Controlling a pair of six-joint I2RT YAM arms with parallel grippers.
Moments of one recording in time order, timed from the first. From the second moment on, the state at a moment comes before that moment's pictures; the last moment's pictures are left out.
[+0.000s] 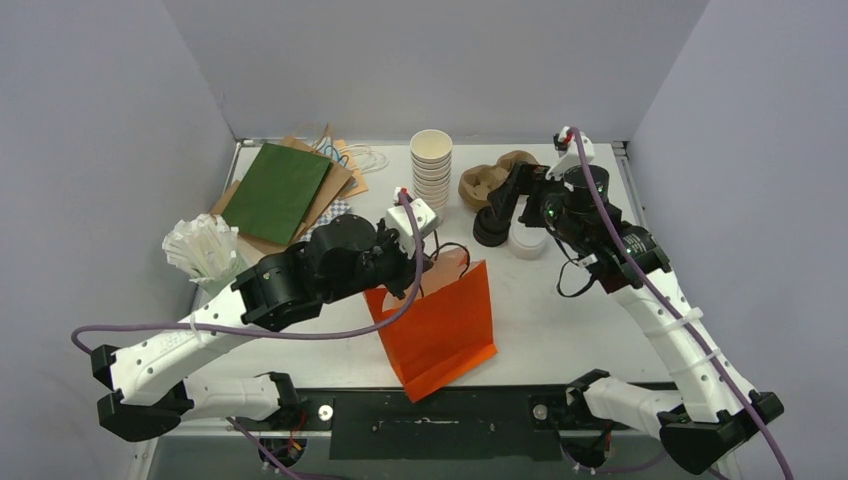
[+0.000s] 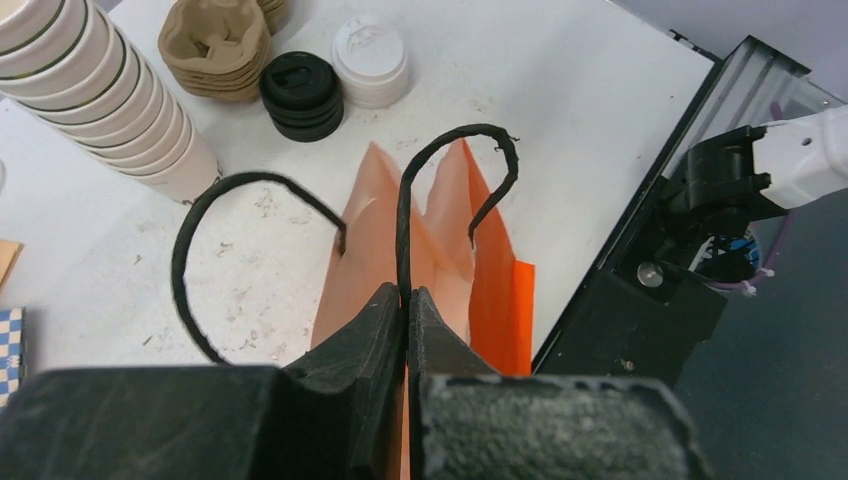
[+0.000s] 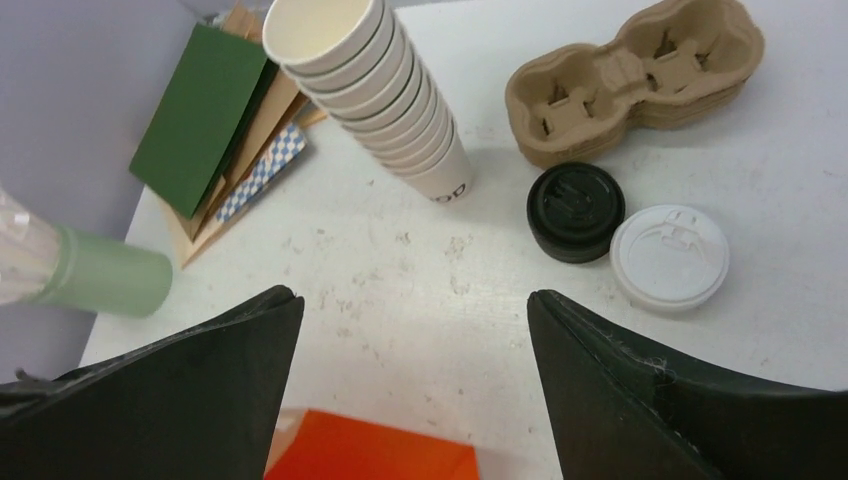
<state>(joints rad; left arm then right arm) -1.11 1.13 1.39 -0.65 -0.16 -0.13 0.48 1.09 1.29 -0.56 0.10 0.46</state>
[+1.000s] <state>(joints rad) -1.12 1.12 1.34 -0.58 0.15 -0.14 0.71 1.16 1.35 -0.88 -0.10 0.27</state>
